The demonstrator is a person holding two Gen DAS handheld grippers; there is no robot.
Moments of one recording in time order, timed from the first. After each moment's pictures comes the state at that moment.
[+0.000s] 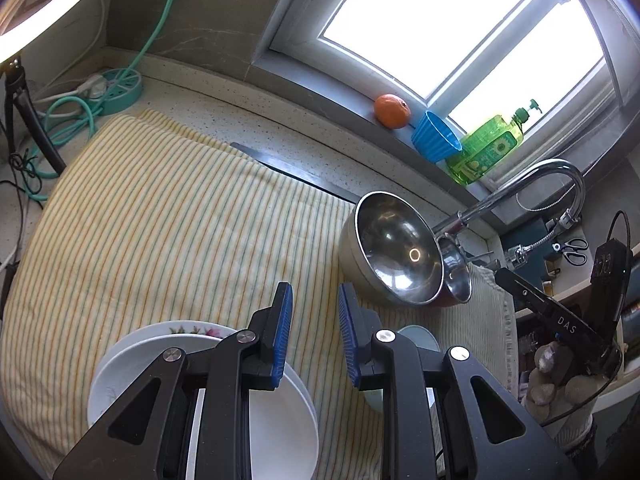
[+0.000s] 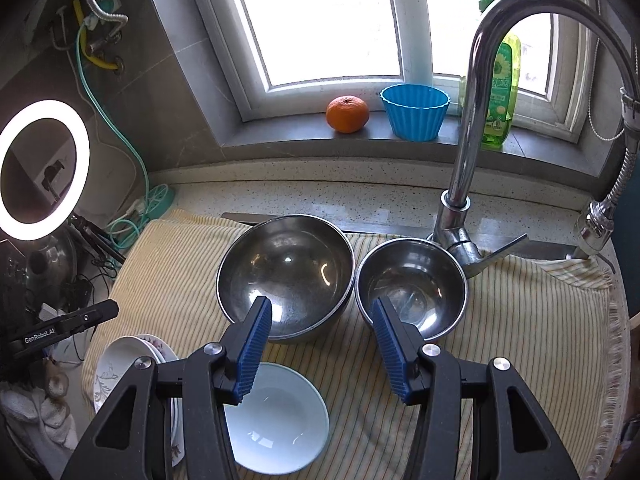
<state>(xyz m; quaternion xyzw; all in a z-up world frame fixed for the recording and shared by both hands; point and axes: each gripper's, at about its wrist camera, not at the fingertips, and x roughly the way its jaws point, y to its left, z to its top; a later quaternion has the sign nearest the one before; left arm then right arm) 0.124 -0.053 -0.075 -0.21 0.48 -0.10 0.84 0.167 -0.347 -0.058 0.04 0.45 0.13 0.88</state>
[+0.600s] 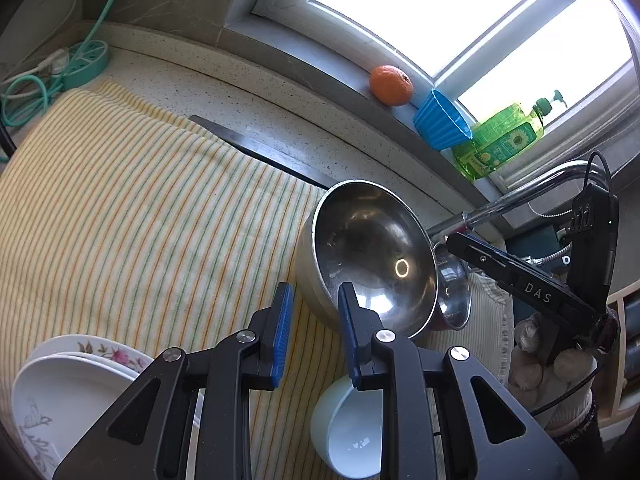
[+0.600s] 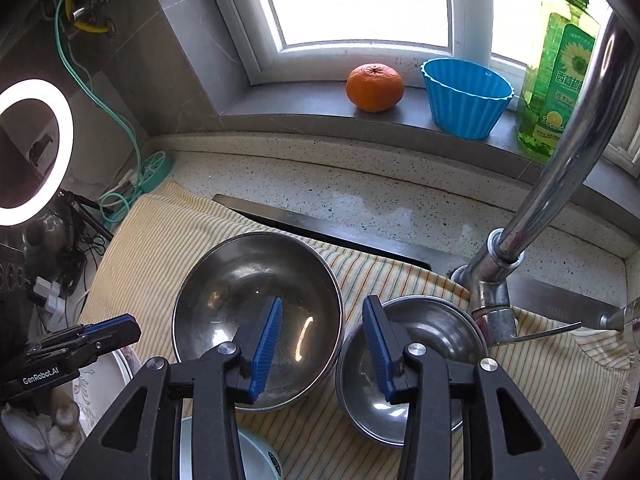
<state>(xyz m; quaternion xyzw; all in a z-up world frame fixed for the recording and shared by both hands) 0.172 -0.105 -0.105 -0.23 0.52 -0.09 0.82 0.264 -0.344 -0.096 0.00 0.51 0.19 0.84</state>
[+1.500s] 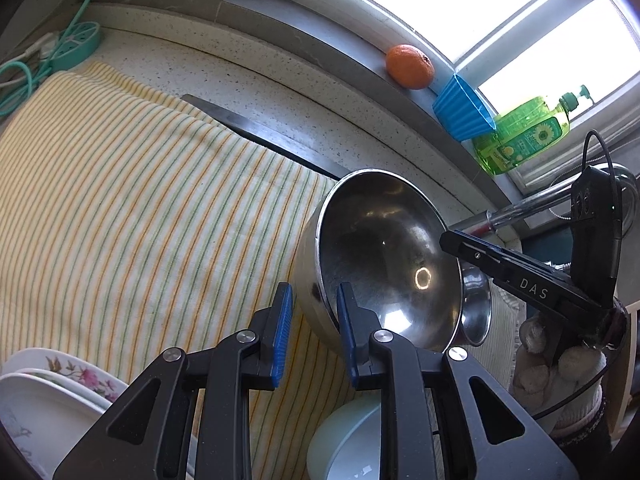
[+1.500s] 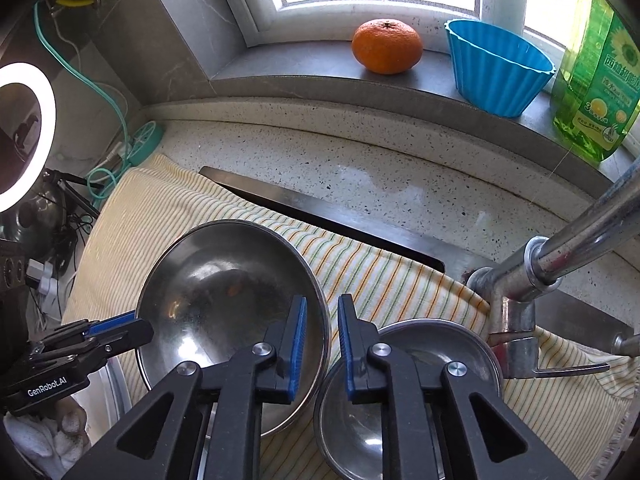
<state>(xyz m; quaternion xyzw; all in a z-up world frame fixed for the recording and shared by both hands) 0.194 -0.120 -0.131 -0.23 0.54 -0.08 0.81 0.294 -0.335 -0.129 -0.02 0.55 0.21 0.81</state>
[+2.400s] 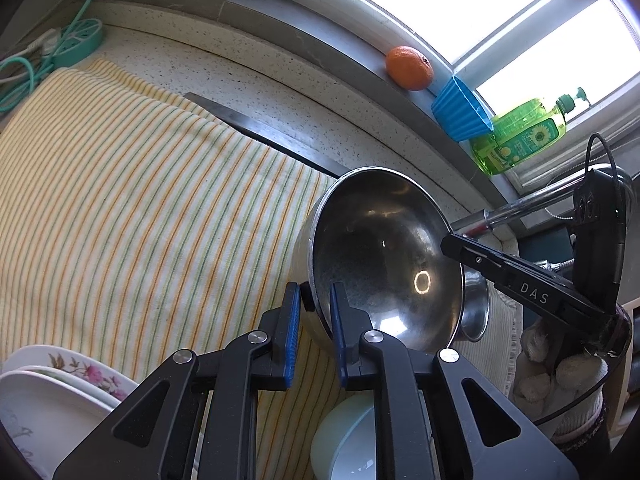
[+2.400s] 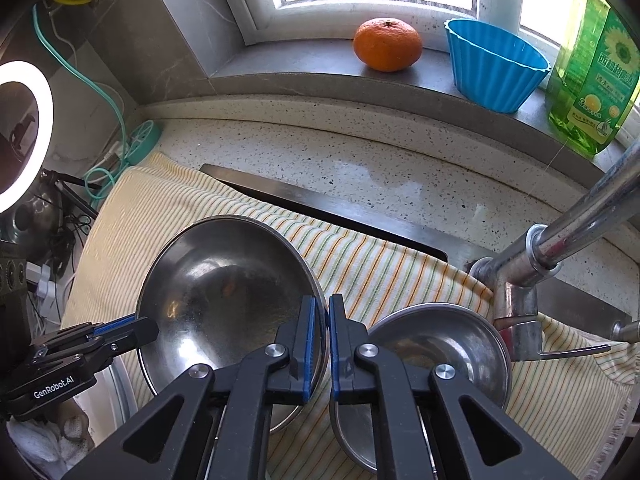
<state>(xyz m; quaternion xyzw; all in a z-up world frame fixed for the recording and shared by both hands) 0.190 -0.114 -0.131 -0.24 0.54 -0.09 0.81 0.285 -0.328 -0.124 -0.02 0.55 0.20 0.81</state>
